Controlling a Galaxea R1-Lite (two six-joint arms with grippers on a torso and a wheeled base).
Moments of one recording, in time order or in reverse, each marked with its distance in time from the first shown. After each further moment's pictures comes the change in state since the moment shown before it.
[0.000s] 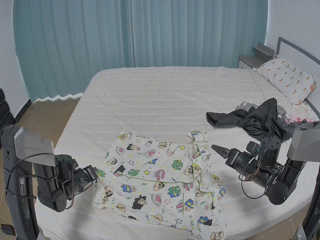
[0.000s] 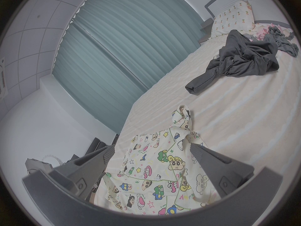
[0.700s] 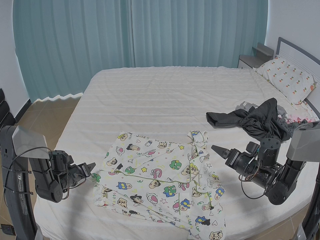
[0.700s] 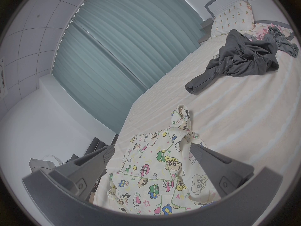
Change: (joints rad) left arm 0.109 0.032 -0.139 0.144 -0.070 0.132; right arm -0.001 0.005 0.000 0.000 0.000 -0.002
